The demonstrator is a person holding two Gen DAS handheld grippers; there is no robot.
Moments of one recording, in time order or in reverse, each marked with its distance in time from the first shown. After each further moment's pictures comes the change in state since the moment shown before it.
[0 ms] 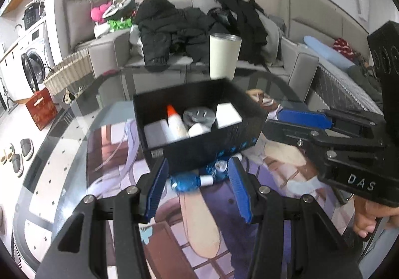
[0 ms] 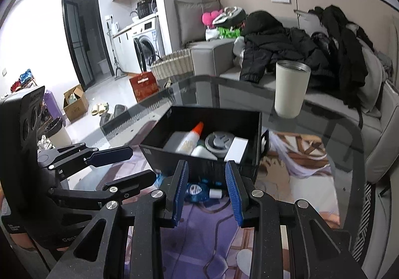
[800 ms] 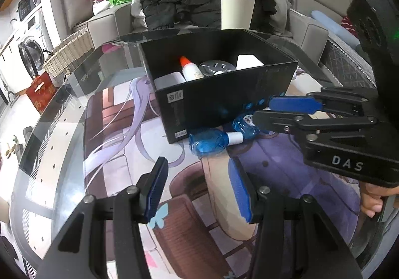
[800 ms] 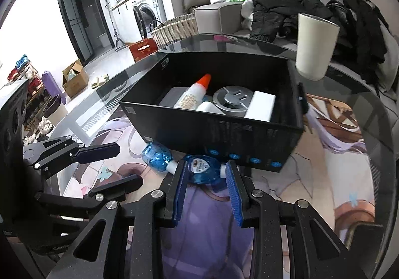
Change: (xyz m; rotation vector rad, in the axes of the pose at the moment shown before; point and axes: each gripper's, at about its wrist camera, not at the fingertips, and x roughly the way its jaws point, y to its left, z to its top) left arm 0.032 0.021 -0.036 0.020 0.144 0.030; right arm 0.082 0.009 -0.025 -0.013 0.188 0.031
